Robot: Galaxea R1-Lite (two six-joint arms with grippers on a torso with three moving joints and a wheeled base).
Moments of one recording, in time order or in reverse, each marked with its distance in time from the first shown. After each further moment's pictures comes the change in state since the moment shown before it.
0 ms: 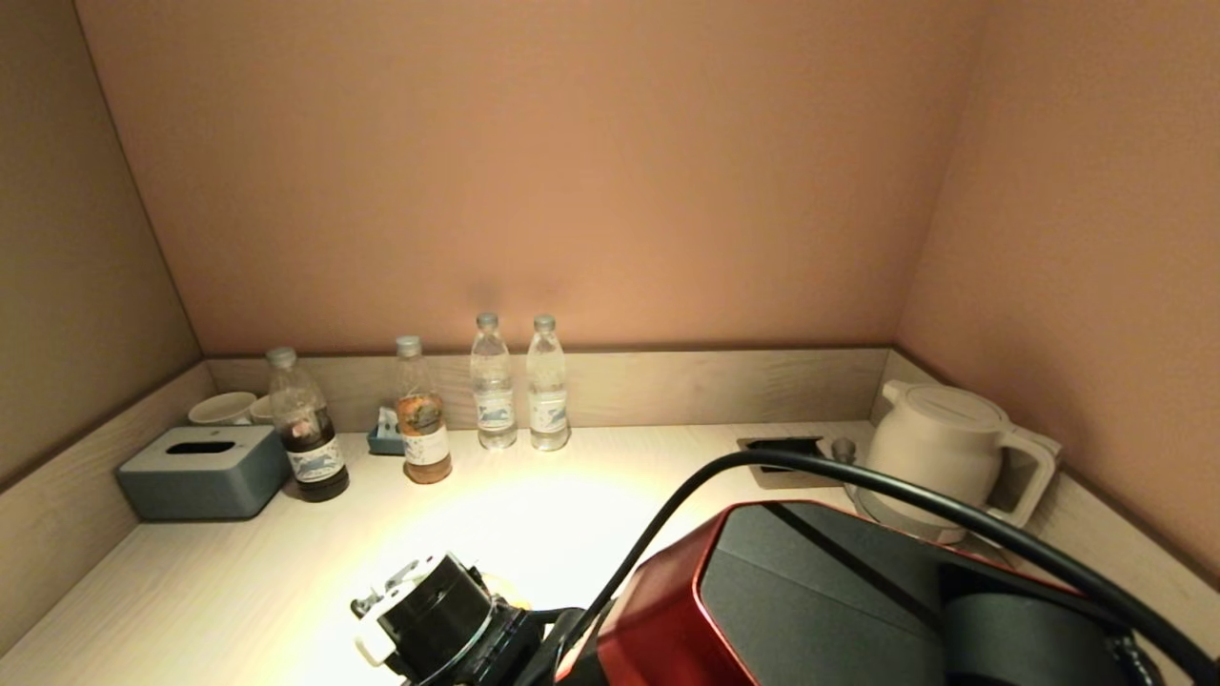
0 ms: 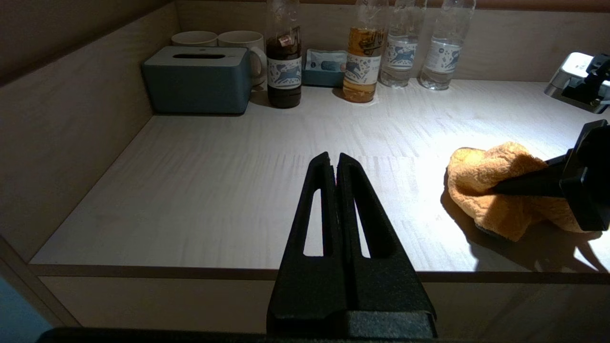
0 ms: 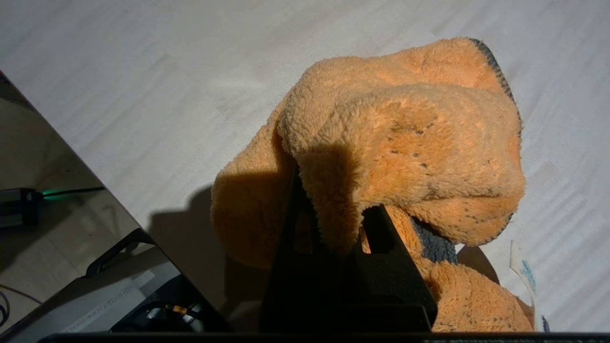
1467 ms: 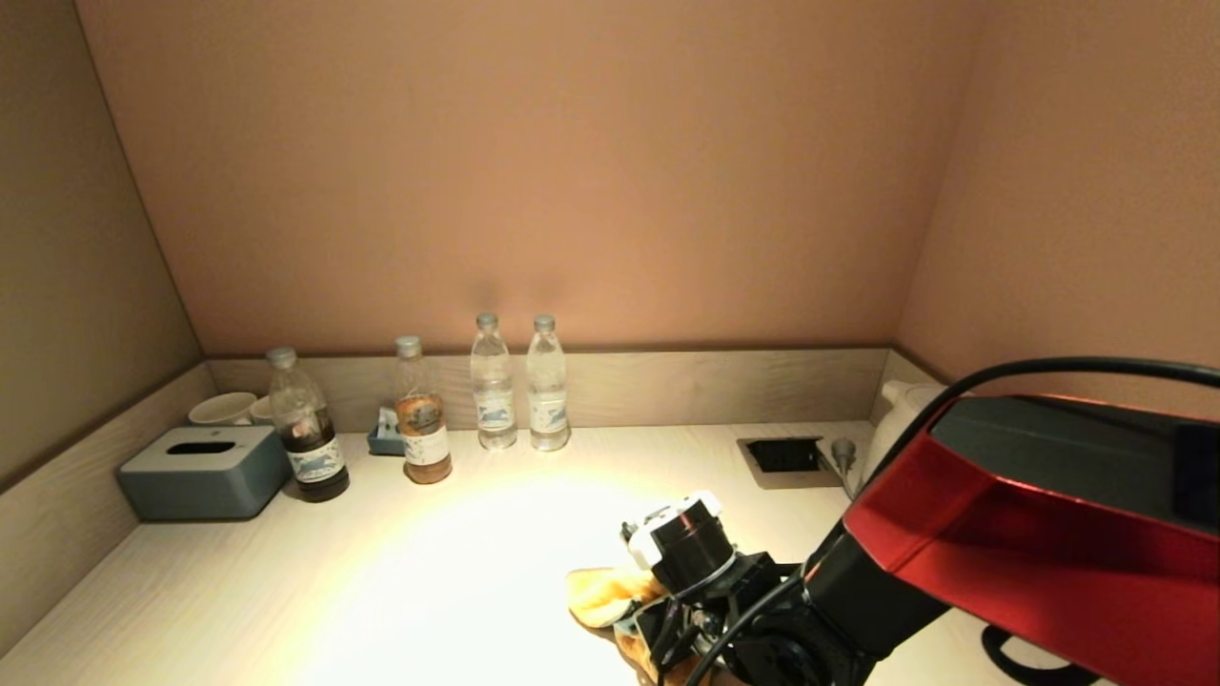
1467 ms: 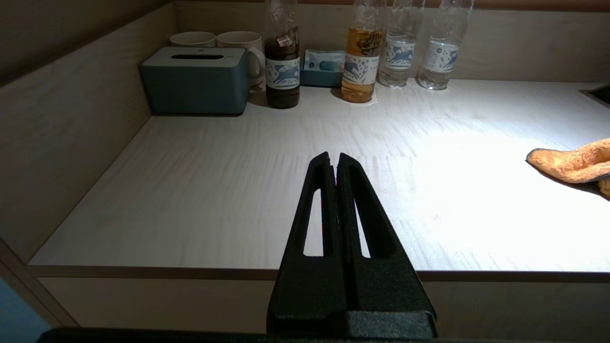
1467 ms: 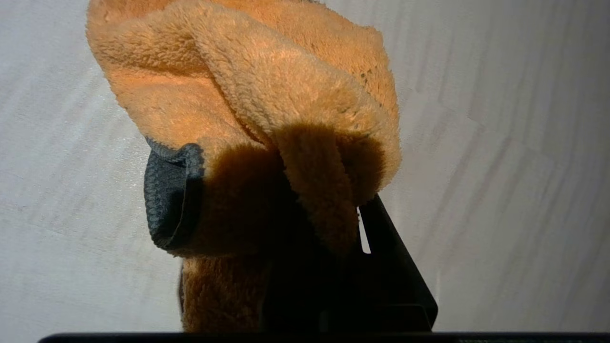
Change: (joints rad) left arm 0.000 0.000 0.000 0.000 0.000 0.000; right arm -0.381 -0.228 0.537 -0.165 -0.094 0.029
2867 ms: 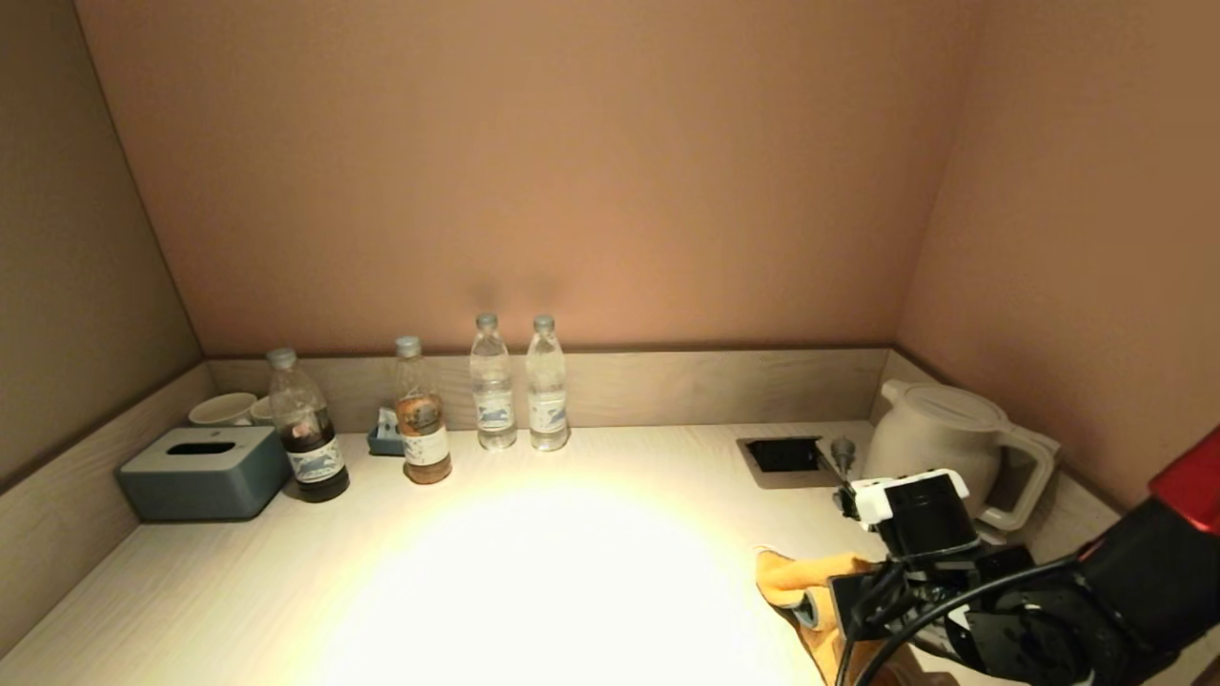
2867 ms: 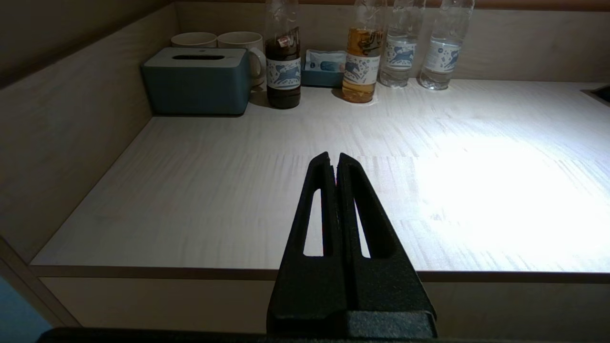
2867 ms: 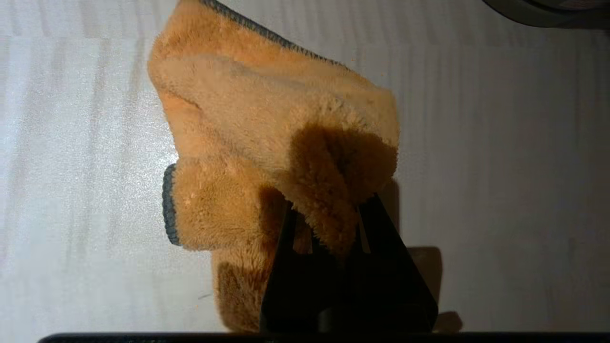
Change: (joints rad) left arm 0.001 0.000 0.000 0.000 0.000 0.000; right arm -0.424 -0.278 0.322 -0.058 0.010 0.007
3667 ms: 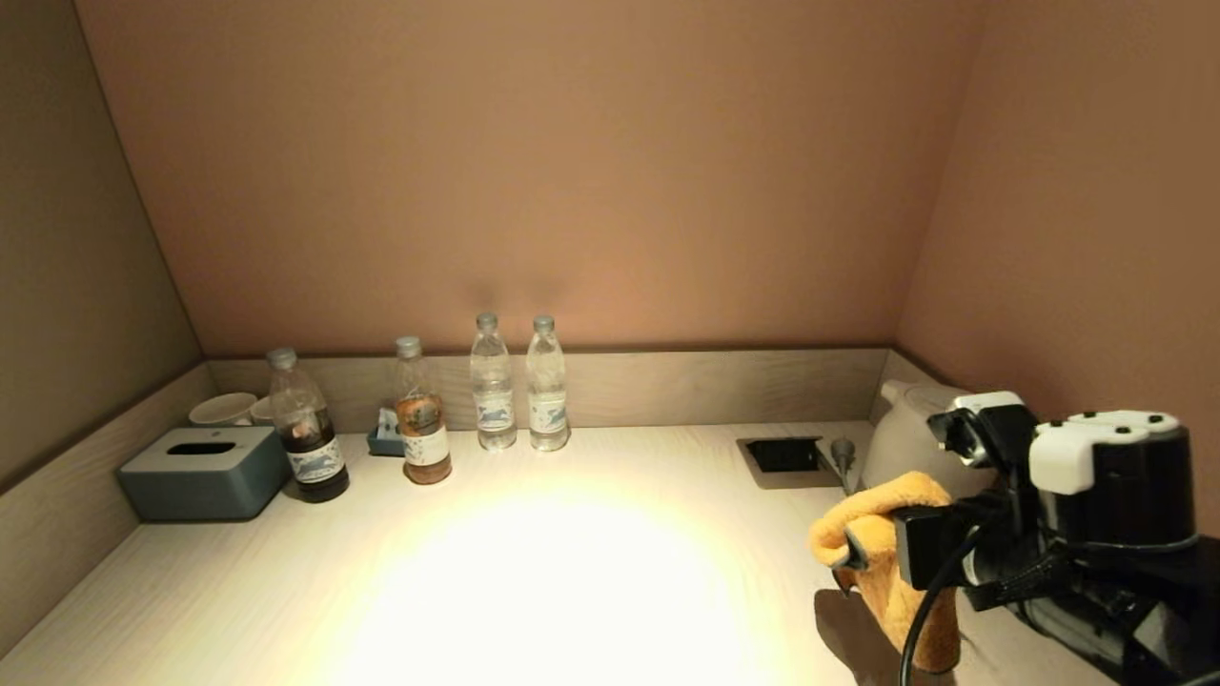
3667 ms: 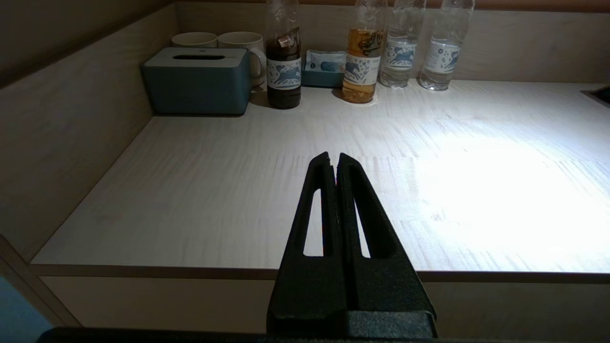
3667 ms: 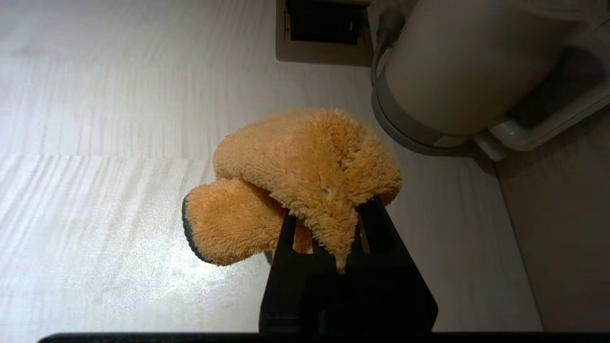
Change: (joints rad) left arm 0.000 0.000 0.000 0.000 0.000 0.000; right arm 0.016 -0.427 0.023 0.009 -0.011 -0.096
